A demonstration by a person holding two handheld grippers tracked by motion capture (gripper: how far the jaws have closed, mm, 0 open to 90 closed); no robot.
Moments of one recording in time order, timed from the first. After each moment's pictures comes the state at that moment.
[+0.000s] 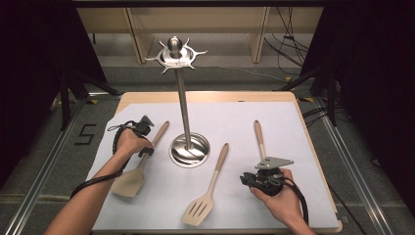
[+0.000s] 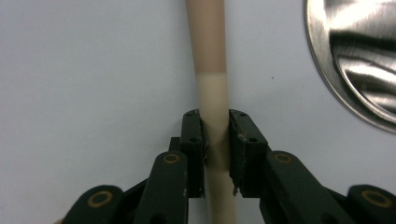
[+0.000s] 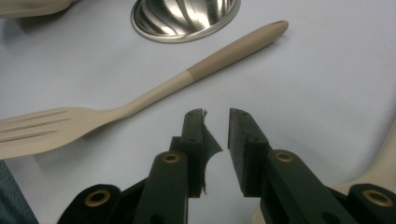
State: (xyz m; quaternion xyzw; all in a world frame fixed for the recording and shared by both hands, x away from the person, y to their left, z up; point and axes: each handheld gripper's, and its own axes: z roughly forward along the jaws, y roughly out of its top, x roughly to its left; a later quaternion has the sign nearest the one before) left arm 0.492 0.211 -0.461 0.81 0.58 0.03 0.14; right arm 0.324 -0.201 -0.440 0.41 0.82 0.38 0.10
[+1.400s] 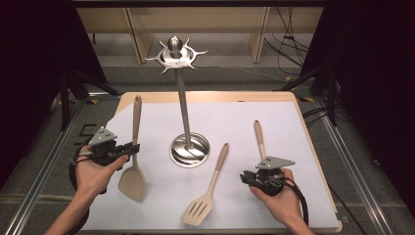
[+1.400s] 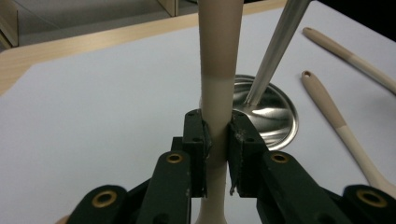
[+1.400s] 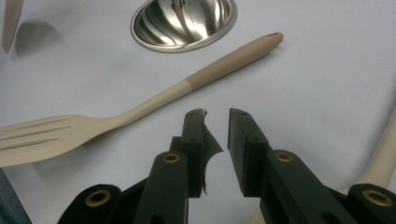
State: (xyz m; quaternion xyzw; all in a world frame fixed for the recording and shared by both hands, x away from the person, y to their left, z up) left arm 0.350 0.245 -0.381 0.74 0.46 0.21 0.45; right arm 0.325 -0.202 -0.438 0.39 0.82 0.39 0.13
